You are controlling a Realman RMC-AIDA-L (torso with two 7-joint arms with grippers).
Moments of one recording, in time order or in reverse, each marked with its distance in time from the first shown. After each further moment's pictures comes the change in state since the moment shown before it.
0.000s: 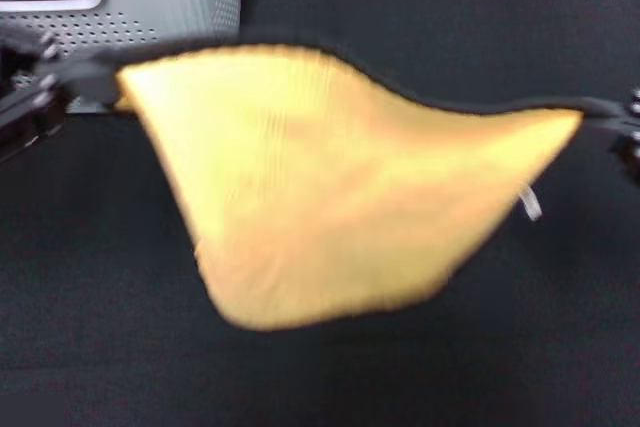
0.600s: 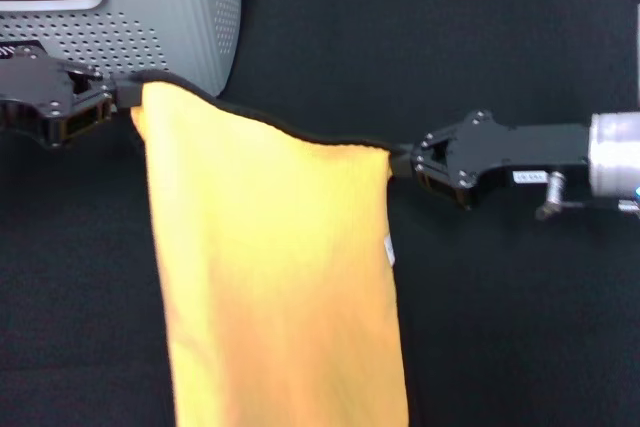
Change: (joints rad) left arm -0.204 -0.033 -0.183 -0.197 0.623 -0.258 0.032; right arm 0.441 -0.005 -0.263 0.564 -0.214 0.492 -0.044
